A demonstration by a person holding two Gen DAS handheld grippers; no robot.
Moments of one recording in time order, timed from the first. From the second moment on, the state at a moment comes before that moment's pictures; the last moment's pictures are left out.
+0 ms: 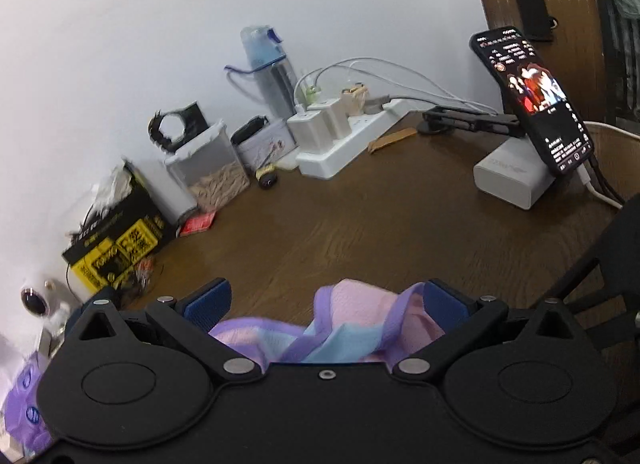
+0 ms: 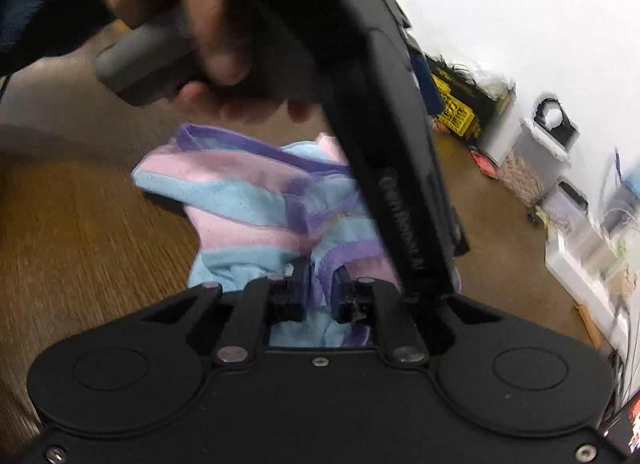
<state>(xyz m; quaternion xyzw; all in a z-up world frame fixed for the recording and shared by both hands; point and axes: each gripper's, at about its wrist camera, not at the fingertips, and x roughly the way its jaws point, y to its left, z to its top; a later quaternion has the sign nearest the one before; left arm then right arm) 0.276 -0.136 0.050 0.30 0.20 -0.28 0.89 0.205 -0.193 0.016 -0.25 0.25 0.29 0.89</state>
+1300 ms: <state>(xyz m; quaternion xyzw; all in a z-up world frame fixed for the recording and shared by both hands) 0.214 -0.057 0.055 0.20 0.20 -0.18 0.94 0.218 -0.254 0.041 -0.09 0.24 0.27 0.93</state>
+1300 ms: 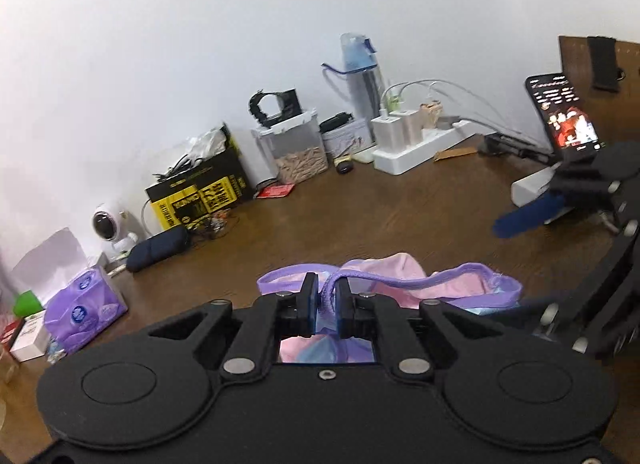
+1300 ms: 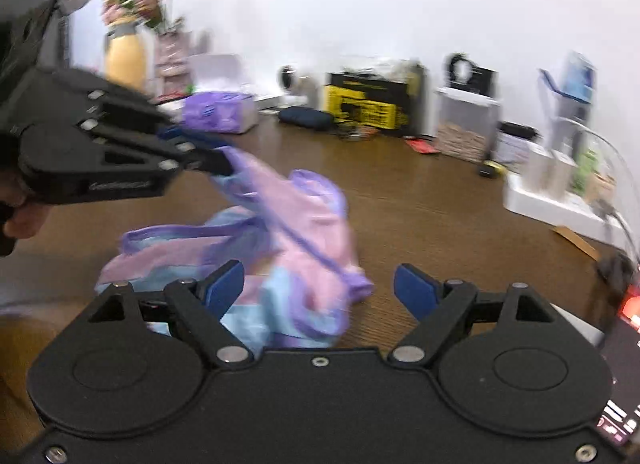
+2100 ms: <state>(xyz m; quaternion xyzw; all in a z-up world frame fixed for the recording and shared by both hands) 0.186 -0.080 0.026 0.32 0.16 -0.25 0.90 0.263 -0.277 0.021 -0.06 0.32 0.26 0.91</state>
